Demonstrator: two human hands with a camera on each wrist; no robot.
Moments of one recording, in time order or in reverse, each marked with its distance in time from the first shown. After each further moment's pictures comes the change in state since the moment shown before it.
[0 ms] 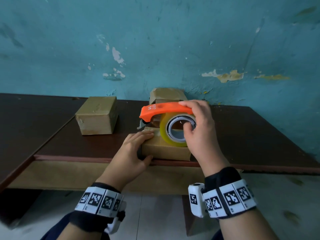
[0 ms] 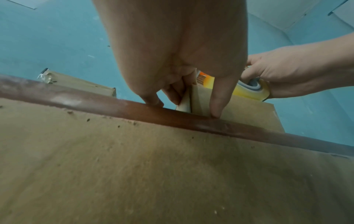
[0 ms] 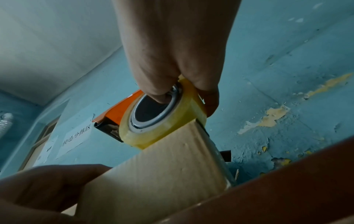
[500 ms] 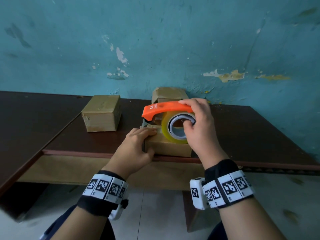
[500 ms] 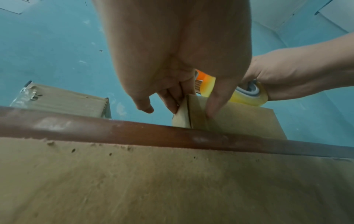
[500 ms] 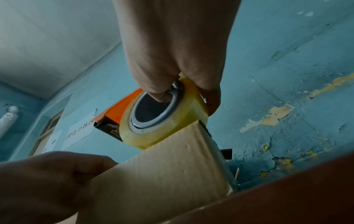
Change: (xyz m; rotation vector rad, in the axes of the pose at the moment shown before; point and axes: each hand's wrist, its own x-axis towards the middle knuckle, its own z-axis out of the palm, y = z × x) left_hand 0.008 0.012 -0.010 0.070 -0.050 -0.038; right_hand 0.002 -0.004 -0.002 -0.005 -0.041 0.023
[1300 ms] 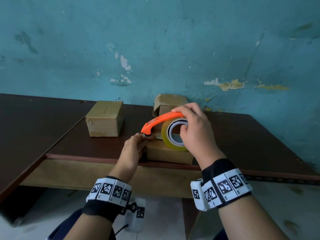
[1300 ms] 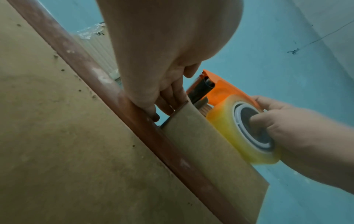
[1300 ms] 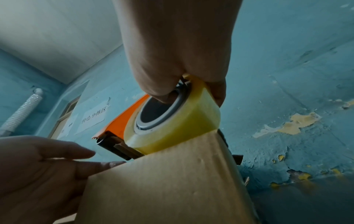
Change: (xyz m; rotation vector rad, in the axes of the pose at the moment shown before) left_hand 0.012 0.012 0.007 -0.927 0.187 -0.597; right_hand 0.019 -0.010 0.008 -0.203 -0.102 -0.071
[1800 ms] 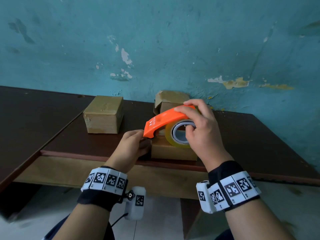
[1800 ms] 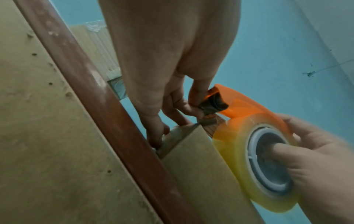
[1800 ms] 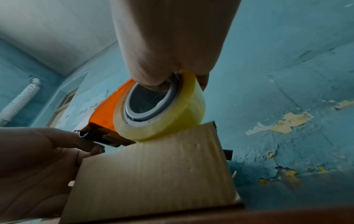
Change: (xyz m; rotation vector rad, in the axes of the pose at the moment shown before) left_hand 0.011 0.012 -0.009 -0.083 -0.117 -0.087; right_hand -0.004 0.014 -0.001 0.030 0.076 -0.152
